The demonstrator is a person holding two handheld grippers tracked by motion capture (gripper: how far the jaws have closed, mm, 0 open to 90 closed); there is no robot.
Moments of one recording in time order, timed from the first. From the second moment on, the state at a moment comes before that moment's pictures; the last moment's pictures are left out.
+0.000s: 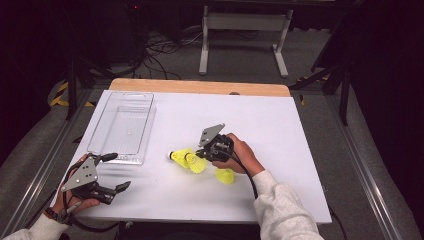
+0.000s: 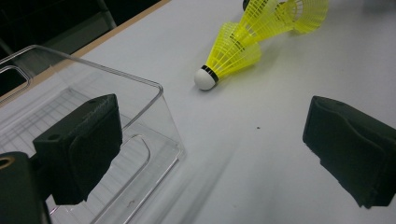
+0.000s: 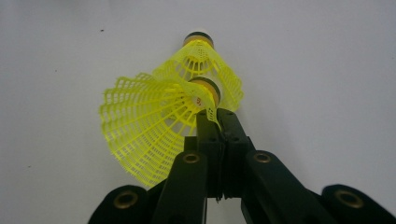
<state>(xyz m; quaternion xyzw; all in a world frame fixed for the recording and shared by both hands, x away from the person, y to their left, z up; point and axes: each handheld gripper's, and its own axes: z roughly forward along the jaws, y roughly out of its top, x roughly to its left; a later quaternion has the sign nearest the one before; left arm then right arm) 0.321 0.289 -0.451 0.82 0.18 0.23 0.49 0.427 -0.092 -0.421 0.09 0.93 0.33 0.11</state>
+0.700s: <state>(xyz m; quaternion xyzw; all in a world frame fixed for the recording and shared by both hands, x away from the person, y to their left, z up) 0.321 0.288 -0.452 0.82 0.17 0.23 0.49 0.436 -0.088 -0.431 0.10 0.94 0.28 0.15</state>
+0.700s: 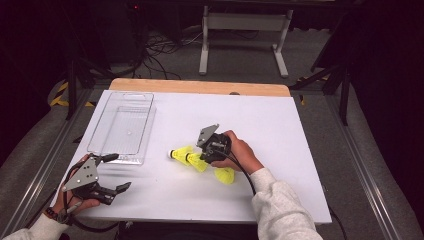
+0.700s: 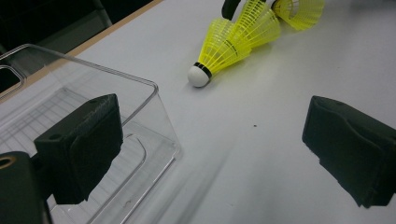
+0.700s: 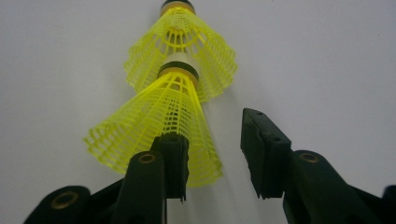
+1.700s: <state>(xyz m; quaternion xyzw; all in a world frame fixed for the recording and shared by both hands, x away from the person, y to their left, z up) 0.321 0.288 -0.452 0.83 0.17 0.22 0.49 0.421 -0.078 -0.424 0.01 0.94 0.26 0.21</state>
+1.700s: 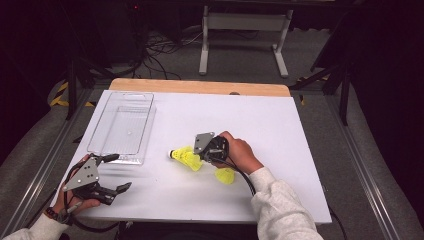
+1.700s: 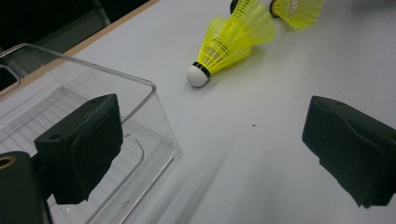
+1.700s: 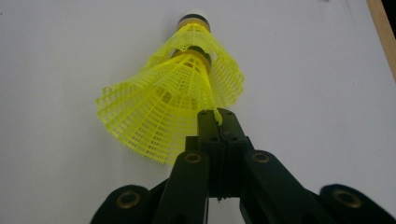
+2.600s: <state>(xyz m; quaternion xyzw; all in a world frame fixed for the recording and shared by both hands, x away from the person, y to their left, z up) 0.321 0.288 -0.451 0.82 0.17 0.22 0.49 0.425 -0.081 -0.426 0.08 0.93 0.29 0.21</state>
